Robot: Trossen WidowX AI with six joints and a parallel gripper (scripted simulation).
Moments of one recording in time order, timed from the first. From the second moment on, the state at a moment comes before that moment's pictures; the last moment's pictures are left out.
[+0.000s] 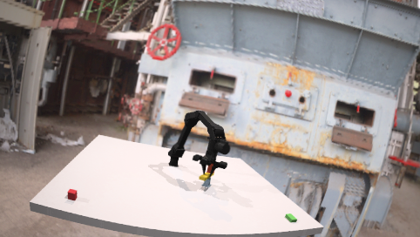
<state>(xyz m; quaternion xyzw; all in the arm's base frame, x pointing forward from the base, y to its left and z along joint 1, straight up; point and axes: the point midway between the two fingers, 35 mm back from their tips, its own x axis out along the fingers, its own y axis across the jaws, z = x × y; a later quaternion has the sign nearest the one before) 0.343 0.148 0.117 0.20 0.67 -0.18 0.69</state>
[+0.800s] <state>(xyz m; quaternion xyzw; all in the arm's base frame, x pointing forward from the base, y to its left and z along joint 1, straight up) 0.343 0.148 0.115 0.19 0.67 -0.18 0.69</state>
